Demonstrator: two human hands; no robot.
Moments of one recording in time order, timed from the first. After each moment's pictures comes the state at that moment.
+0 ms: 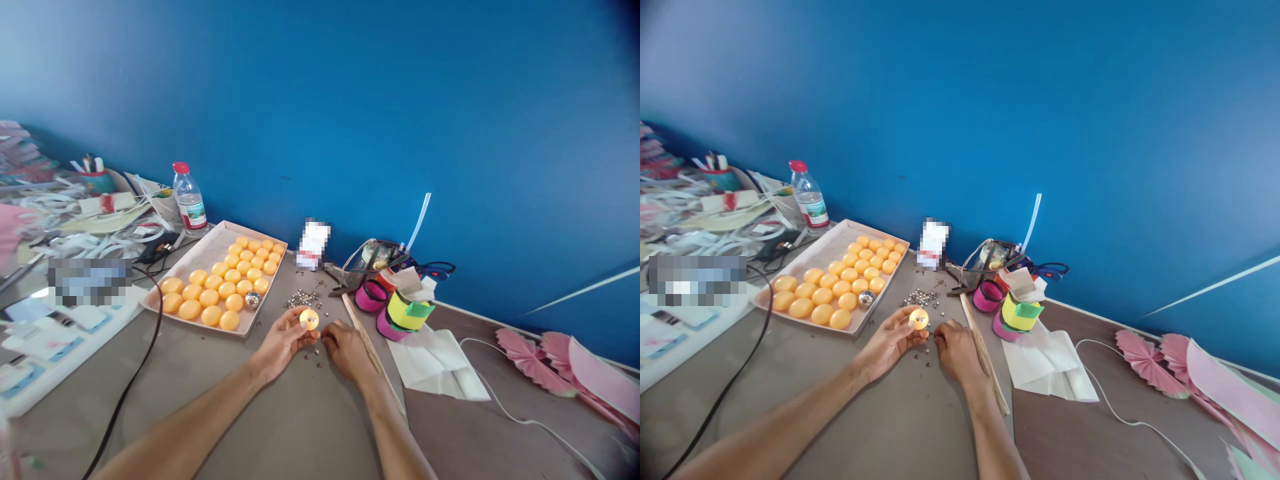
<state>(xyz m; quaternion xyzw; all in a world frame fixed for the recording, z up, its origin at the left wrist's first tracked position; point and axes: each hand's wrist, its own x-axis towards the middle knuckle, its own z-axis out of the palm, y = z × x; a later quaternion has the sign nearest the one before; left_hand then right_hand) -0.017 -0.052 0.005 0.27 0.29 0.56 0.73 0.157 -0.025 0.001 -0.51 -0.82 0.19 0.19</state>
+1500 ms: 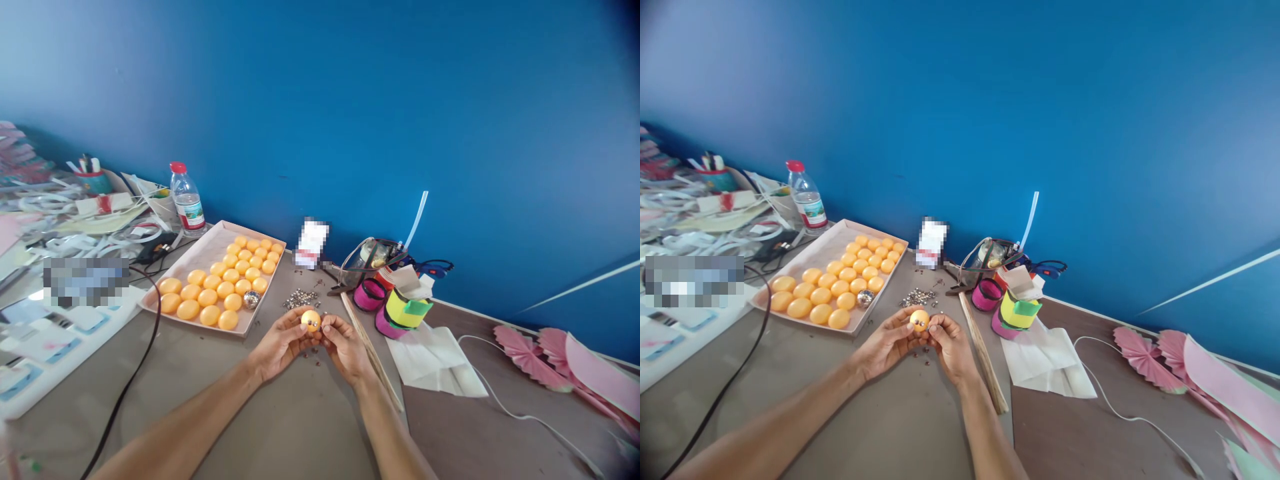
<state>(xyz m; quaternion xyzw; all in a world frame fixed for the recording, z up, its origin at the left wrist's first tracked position) -0.020 -0.054 0.009 0.25 0.25 0.53 0.77 0.132 -0.033 0.005 -0.33 -0.39 0.71 0.48</state>
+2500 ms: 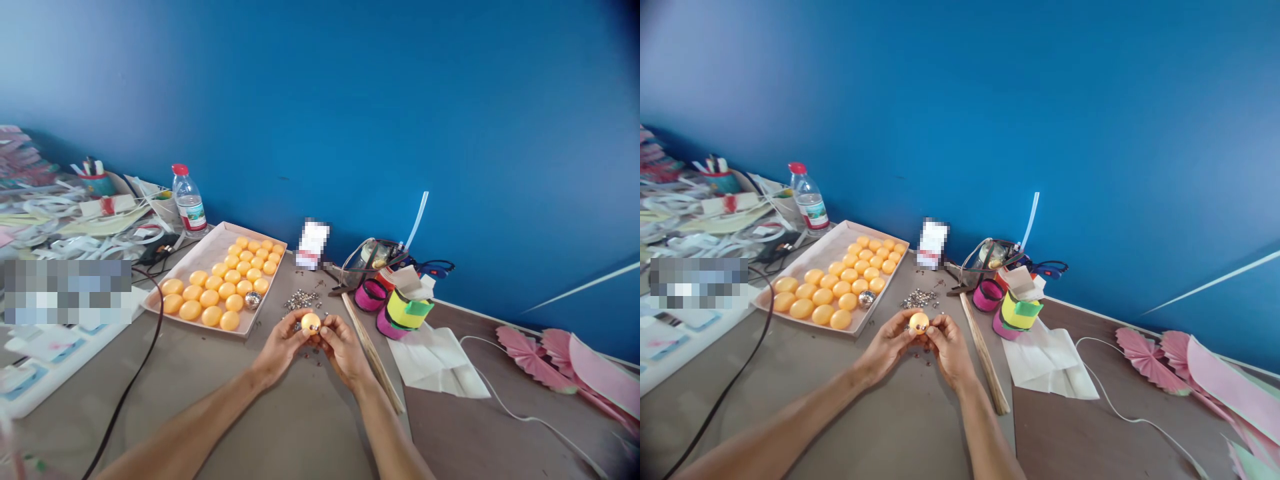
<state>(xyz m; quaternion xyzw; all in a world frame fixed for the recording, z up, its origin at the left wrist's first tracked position) -0.012 -0.061 0.011 0.32 0.32 0.57 0.69 0.126 -0.038 0.004 -0.35 -0.38 0.70 0.49</state>
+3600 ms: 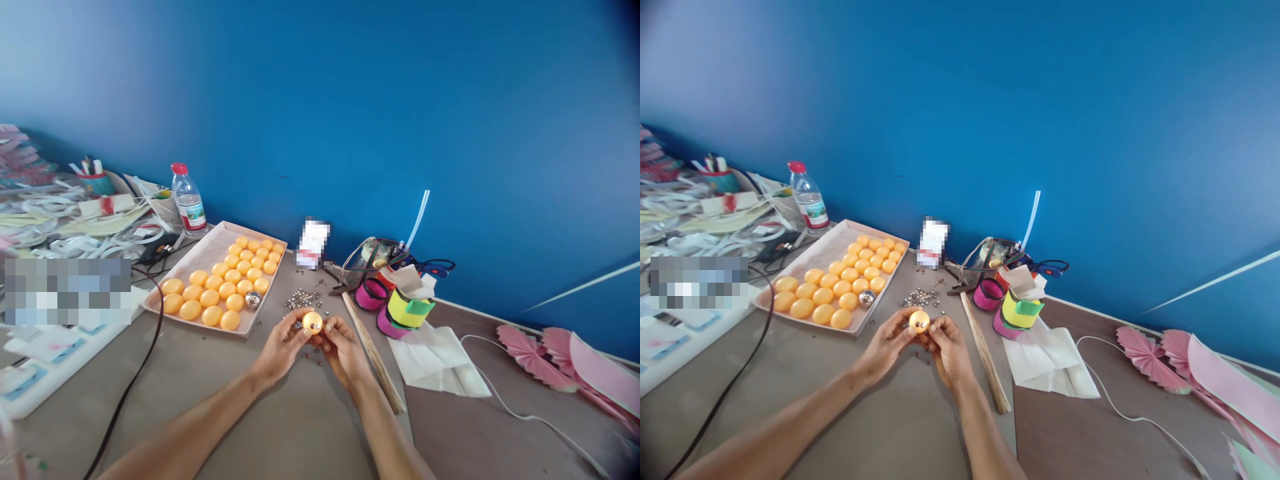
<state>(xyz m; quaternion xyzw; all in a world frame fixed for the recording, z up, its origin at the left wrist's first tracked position) -0.014 -0.062 0.013 0.39 0.34 0.57 0.64 0.121 -0.043 0.012 -0.31 -0.36 0.73 0.50</state>
